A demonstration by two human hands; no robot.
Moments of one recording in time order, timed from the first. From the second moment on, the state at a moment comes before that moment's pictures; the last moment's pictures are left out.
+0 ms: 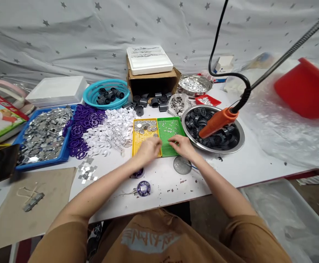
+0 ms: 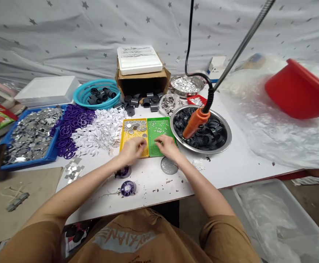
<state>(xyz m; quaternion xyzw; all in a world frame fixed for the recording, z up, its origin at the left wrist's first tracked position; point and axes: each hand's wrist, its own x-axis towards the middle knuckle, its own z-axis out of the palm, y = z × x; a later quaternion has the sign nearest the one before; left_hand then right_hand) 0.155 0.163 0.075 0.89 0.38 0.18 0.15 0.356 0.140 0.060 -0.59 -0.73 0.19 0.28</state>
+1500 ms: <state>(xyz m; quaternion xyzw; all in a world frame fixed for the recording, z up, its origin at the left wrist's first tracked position) 0.026 0.064 -0.008 0.70 0.44 0.43 0.35 0.221 0.116 0.064 -0.39 -0.90 0.19 0.07</state>
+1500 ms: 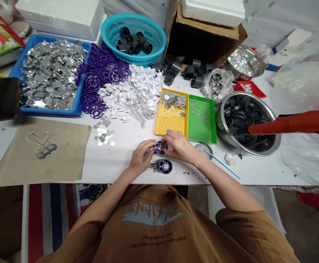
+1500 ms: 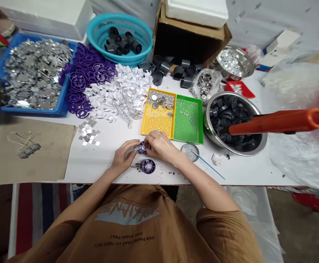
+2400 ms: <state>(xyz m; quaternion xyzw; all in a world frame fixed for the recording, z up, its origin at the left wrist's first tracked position) 0.026 0.060 -0.014 0.89 0.37 0.24 0.08 0.283 0.142 0.039 -0.54 -0.80 0.23 0.14</state>
